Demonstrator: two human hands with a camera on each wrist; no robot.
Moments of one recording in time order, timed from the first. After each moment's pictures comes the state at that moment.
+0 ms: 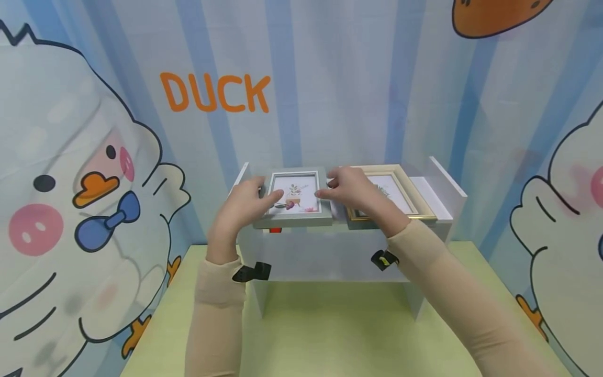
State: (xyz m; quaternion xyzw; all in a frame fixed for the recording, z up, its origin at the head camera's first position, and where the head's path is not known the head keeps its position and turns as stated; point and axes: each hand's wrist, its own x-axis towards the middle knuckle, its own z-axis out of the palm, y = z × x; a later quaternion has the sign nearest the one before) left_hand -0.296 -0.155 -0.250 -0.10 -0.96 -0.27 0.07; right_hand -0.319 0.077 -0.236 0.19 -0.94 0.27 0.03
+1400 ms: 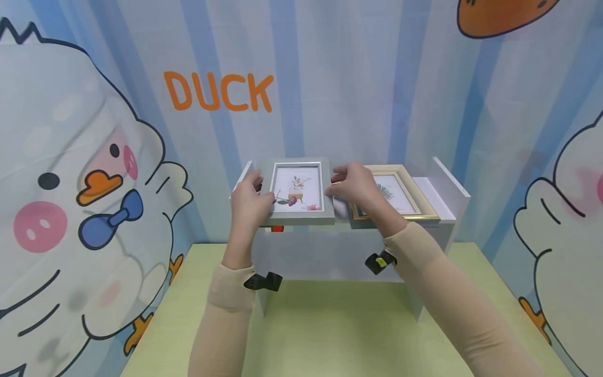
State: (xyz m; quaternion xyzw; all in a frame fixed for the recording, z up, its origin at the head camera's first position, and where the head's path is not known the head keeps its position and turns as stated) left_hand -0.305 -0.134 -0.269 0.05 -0.86 -0.47 0.19; right_hand -0.323 0.075 -0.241 0.08 -0.90 0.42 0.02
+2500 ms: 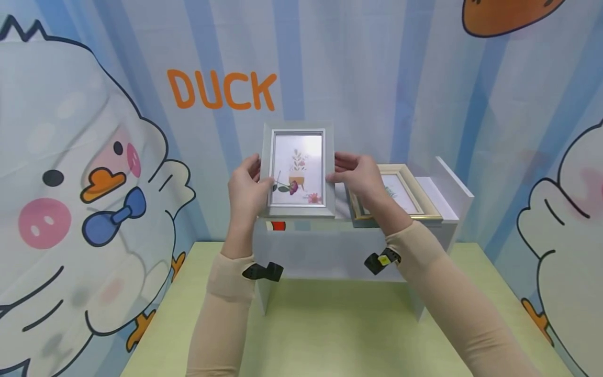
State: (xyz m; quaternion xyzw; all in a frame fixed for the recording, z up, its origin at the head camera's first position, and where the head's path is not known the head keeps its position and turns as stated) left_hand -0.307 -0.135 -0.252 0.03 -0.80 -0.56 0.23; right_hand -0.323 0.073 -0.233 0.08 -0.78 0.62 0.04
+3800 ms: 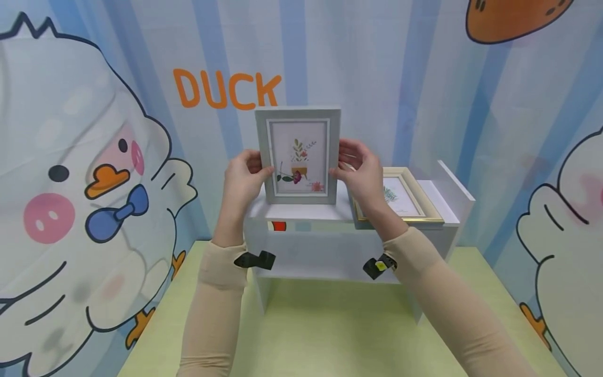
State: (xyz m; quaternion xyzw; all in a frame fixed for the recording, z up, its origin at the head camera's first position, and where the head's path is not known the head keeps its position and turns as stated) left_hand -0.308 -0.154 -0.235 -0.01 -0.84 -0.50 0.21; right_hand -0.323 0.063 -0.241 0.15 -0.70 0.68 0.19
